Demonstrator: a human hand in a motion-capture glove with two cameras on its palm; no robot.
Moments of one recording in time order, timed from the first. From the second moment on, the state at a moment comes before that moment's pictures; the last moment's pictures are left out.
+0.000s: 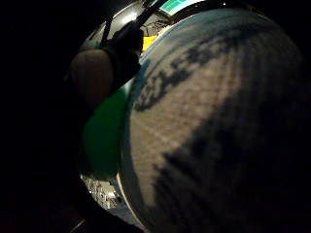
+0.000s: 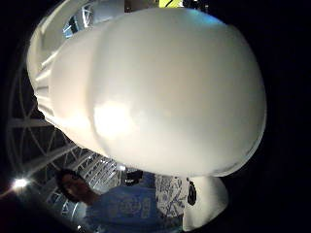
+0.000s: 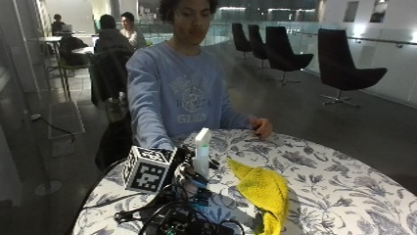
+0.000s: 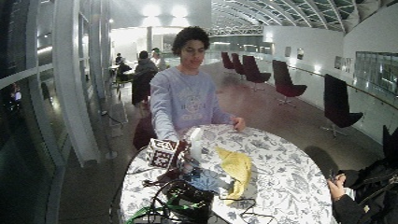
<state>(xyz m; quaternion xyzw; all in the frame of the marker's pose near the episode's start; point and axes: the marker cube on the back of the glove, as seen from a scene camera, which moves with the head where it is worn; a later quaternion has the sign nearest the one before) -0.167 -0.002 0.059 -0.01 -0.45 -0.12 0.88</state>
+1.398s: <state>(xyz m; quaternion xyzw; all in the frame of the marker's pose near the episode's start) -0.234 0.045 0.017 -0.34 -0.49 -0.23 0.77</state>
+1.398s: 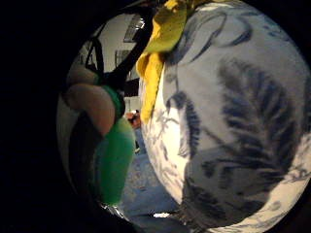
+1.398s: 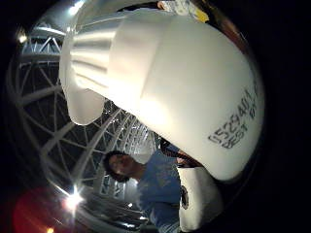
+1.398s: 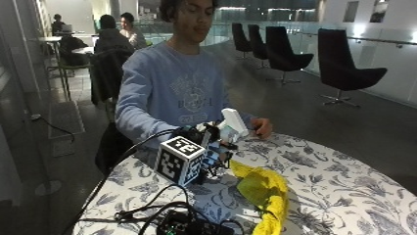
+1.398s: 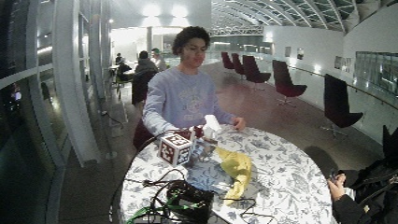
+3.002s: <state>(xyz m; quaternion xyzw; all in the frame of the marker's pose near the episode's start) -0.264 0.063 0.025 -0.45 -0.47 -0.12 0.75</state>
